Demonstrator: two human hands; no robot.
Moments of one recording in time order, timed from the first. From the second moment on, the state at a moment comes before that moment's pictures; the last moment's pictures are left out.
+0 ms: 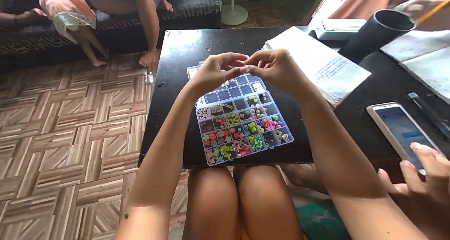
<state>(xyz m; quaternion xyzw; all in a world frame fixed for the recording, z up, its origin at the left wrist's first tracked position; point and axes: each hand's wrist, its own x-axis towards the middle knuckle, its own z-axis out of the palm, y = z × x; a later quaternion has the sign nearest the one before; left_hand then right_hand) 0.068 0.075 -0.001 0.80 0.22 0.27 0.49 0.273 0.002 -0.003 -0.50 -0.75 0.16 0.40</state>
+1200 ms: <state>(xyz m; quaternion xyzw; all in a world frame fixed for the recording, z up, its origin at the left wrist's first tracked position) 0.071 0.075 -0.005 0.75 0.21 0.30 0.54 0.279 0.001 0.003 -0.49 -0.74 0.15 0.44</state>
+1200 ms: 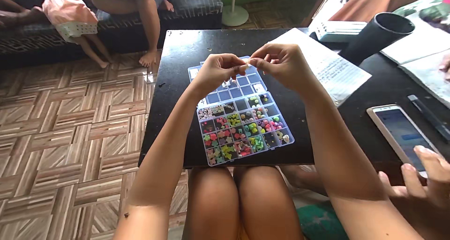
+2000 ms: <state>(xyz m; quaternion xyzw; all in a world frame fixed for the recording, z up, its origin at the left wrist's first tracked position) 0.069 0.078 -0.003 0.76 0.25 0.33 0.50 0.270 -0.031 0.027 -0.57 -0.81 0.15 0.08</state>
